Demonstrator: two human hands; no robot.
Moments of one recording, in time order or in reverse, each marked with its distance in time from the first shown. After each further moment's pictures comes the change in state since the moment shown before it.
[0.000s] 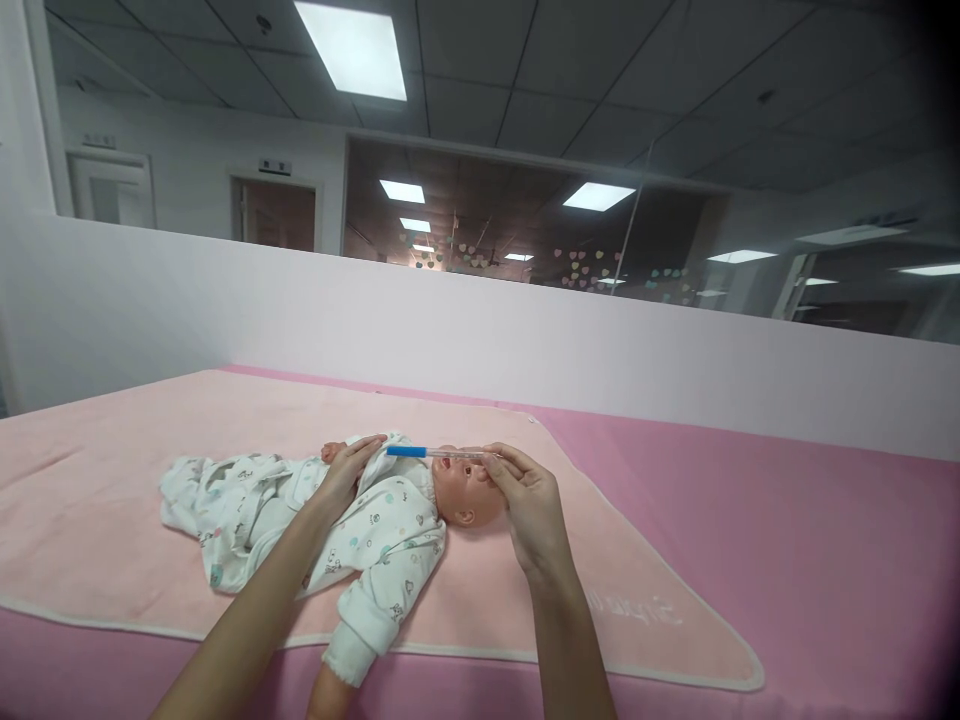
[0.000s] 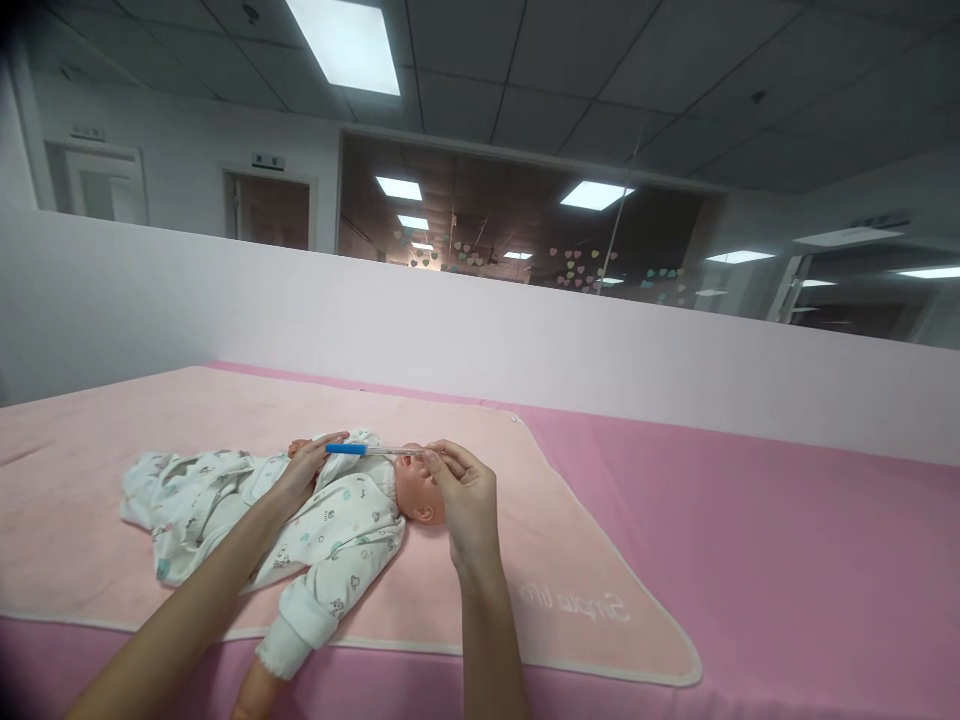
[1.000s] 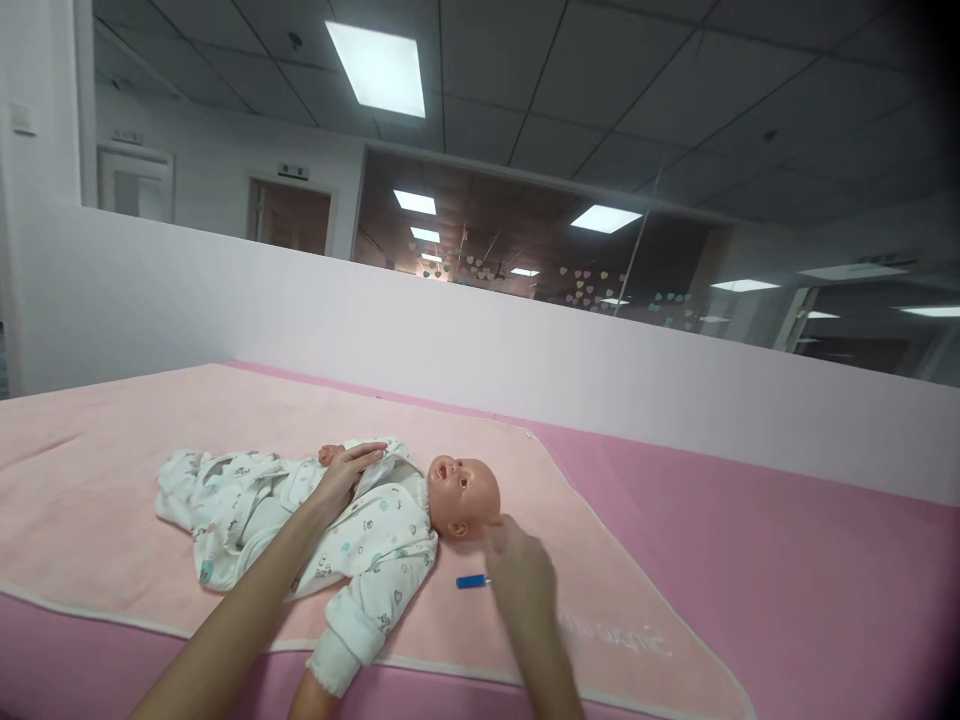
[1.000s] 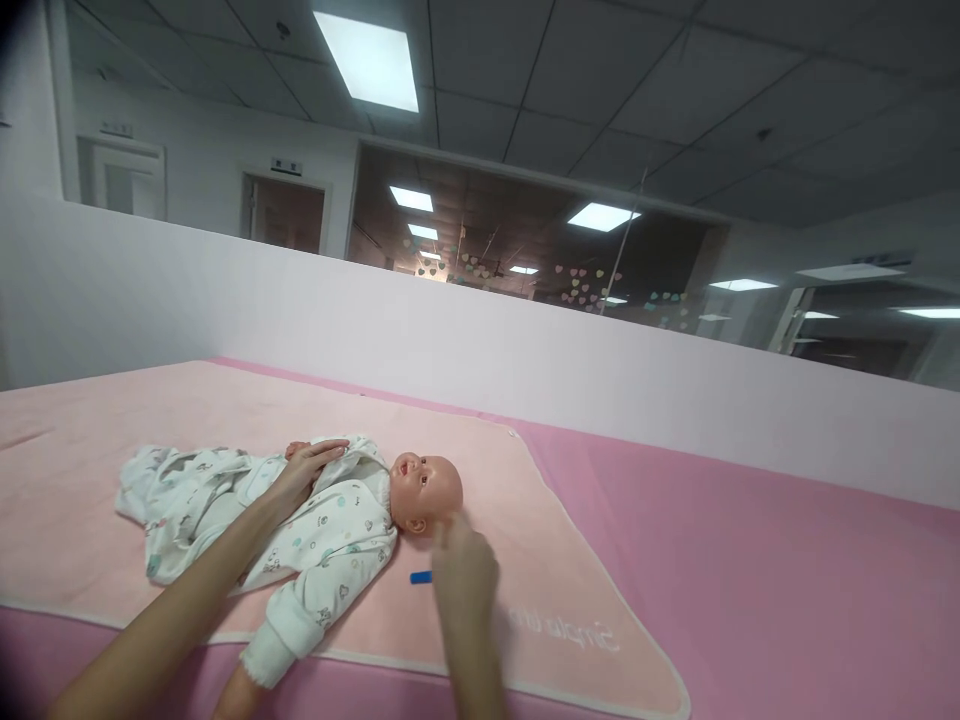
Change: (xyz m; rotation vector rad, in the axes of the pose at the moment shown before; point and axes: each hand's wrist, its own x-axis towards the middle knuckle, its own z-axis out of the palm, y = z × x) left_hand -0.006 0.008 0.006 -0.051 0.011 -0.052; right_hand -0.021 0.050 -0.032 -1.398 0.054 0.051
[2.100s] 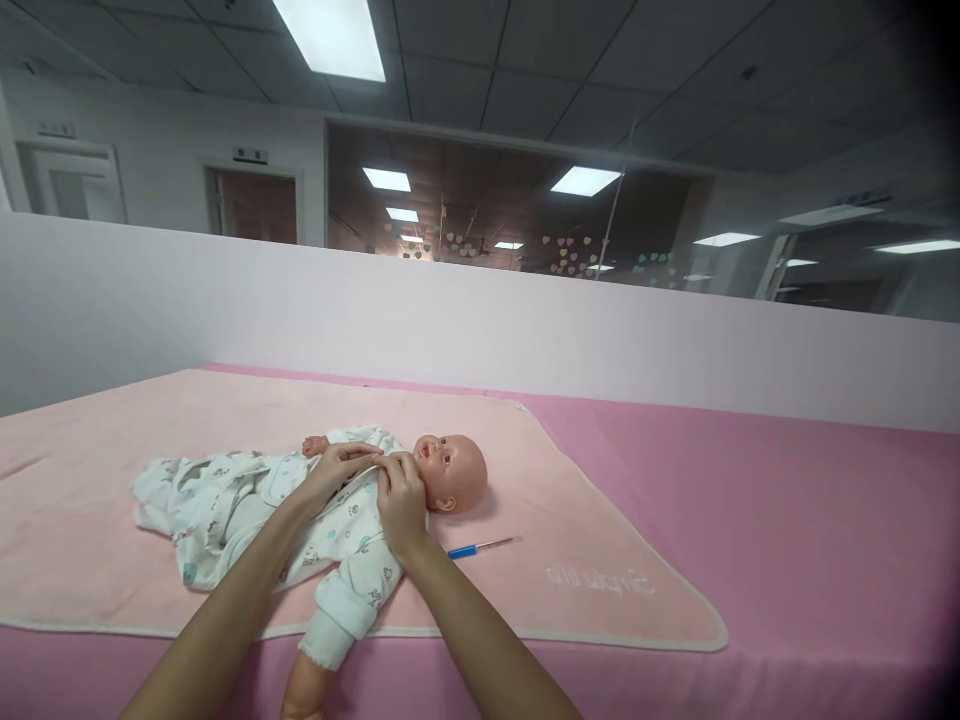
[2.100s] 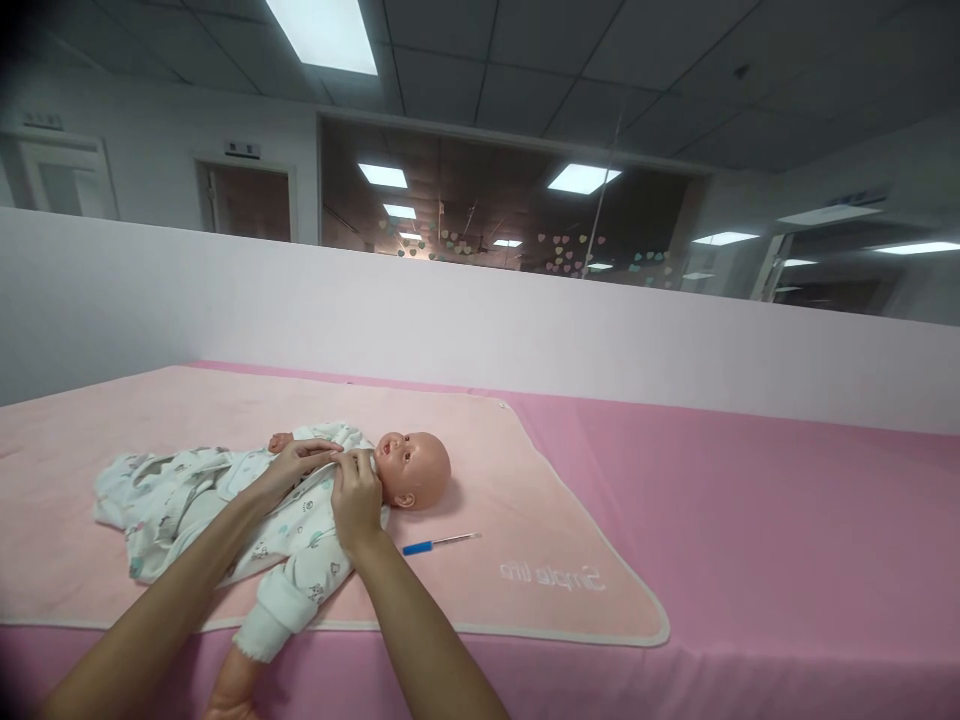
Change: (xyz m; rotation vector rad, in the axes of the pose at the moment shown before) left_hand -0.016 0.009 0.004 0.348 -0.253 0.046; right_hand 0.025 -0.091 0.101 0.606 0.304 -0.547
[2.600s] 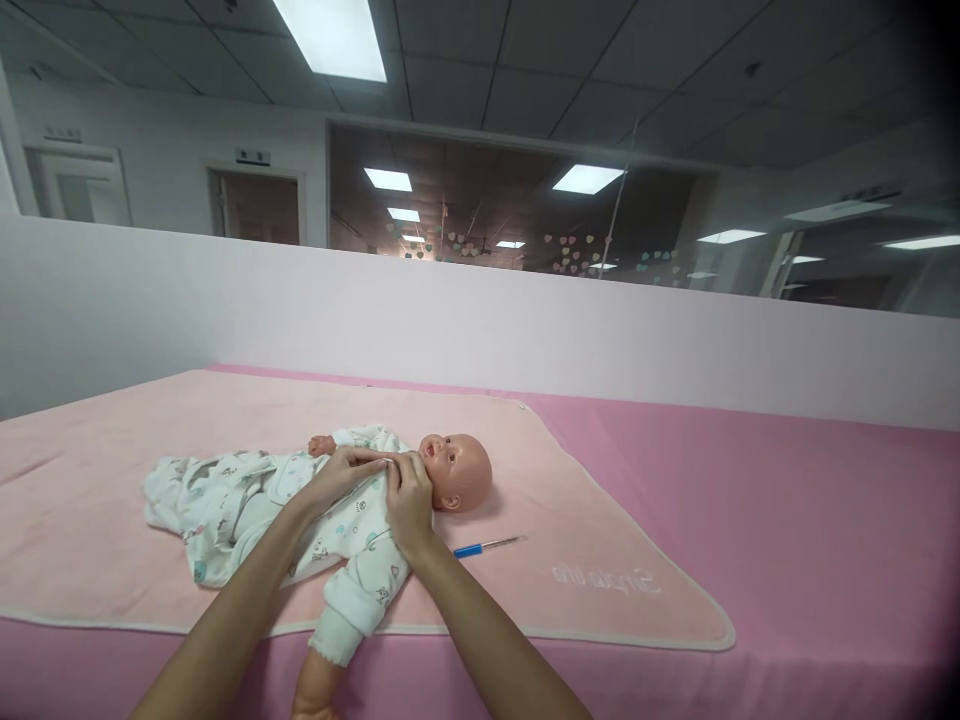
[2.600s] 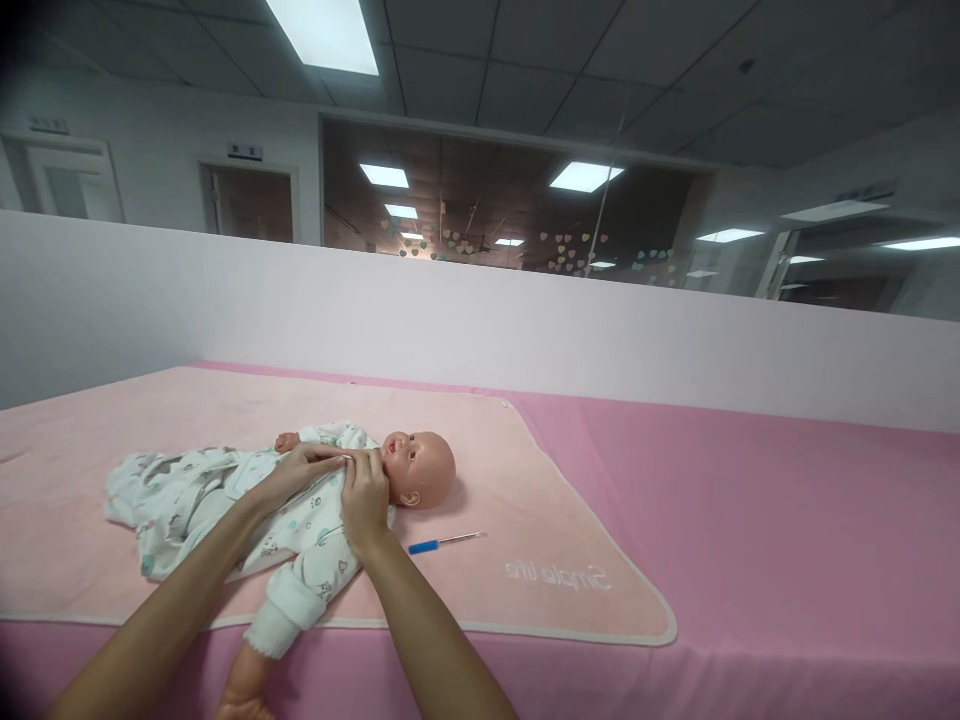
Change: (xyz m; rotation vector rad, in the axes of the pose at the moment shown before) left_hand -0.007 0.007 0.002 0.150 -0.112 0.056; right_hand 0.000 0.002 0.000 0.097 0.058 0.085
